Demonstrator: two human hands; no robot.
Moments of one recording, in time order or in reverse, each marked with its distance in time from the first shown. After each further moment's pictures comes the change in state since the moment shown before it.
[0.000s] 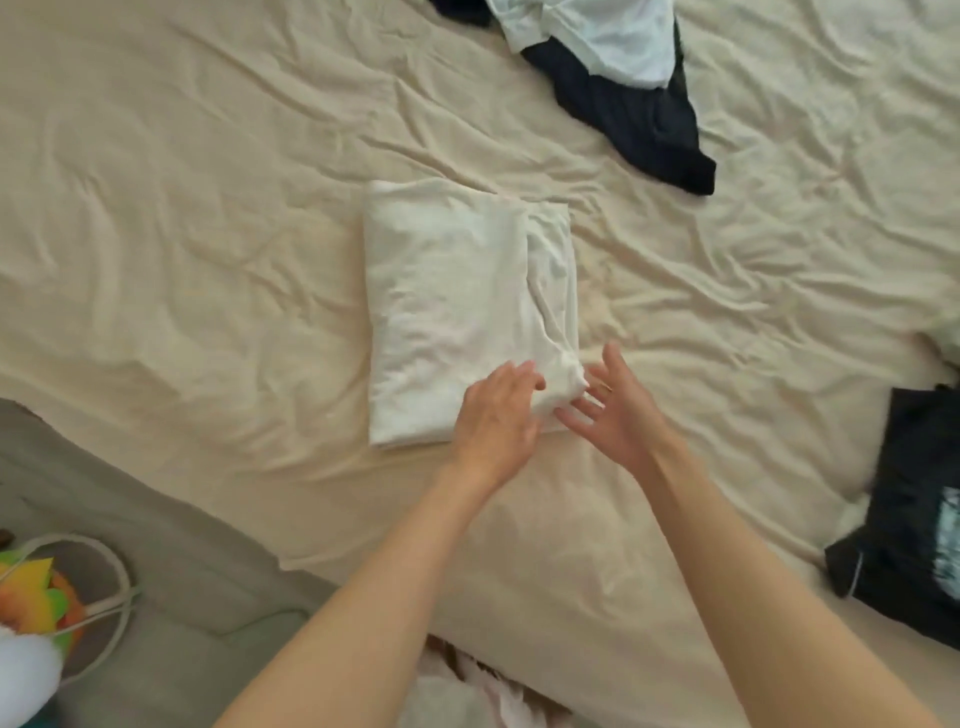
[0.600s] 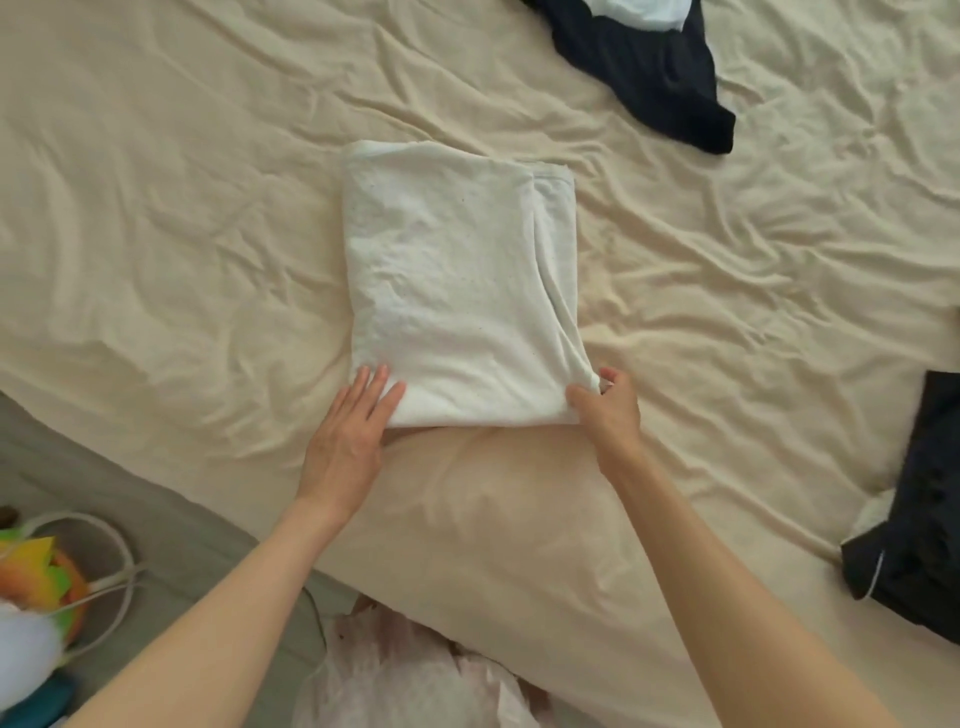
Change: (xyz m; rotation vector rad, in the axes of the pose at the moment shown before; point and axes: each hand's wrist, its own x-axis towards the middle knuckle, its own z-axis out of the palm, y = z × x) left_hand -0.054 -0.115 -0.003 0.346 0.099 0.004; right_hand 0.044 0.042 -0.033 -0.716 0.480 -0.182
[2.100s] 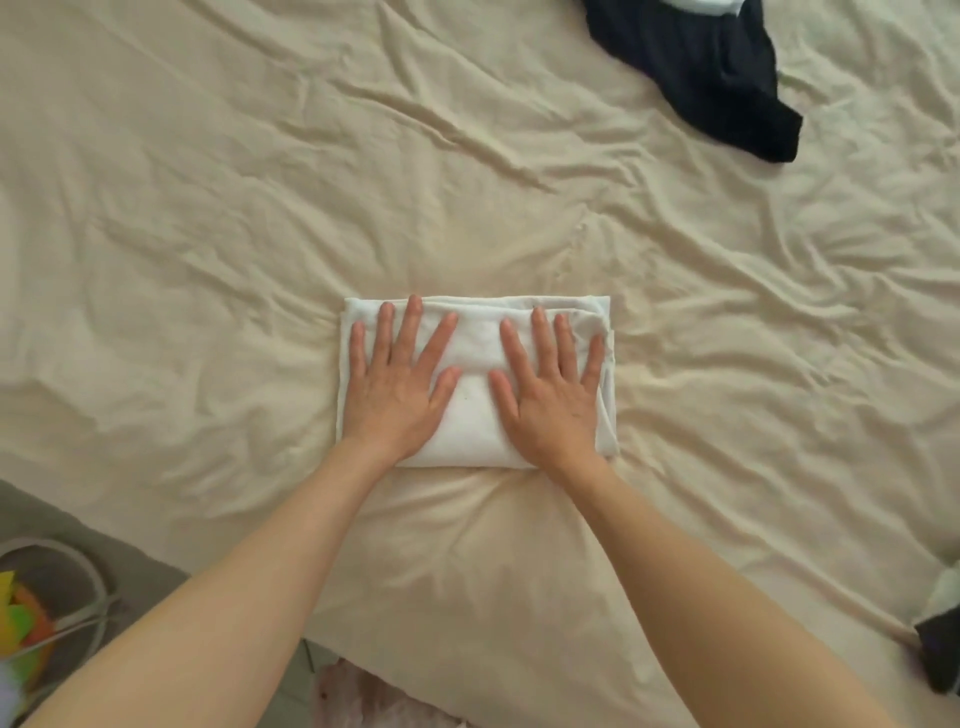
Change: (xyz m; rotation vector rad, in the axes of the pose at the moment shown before) left_hand 0.110 -0.006 0.030 0.069 -0.120 -0.087; right_hand 0.036 -0.023 0.086 -0.887 0.012 -0.908
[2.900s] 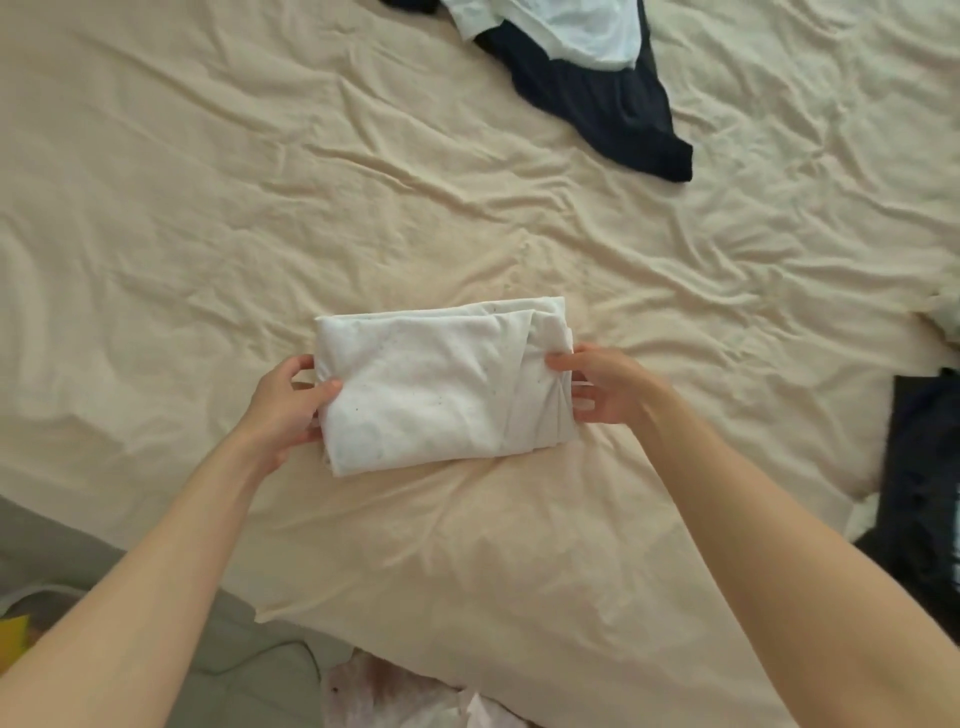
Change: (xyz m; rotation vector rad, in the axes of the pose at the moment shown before) left_hand -0.030 -0.046 -0.079 -1.213 -0.167 -0.695; right_hand 0.002 0.066 -0.102 1.251 -0.519 0.963
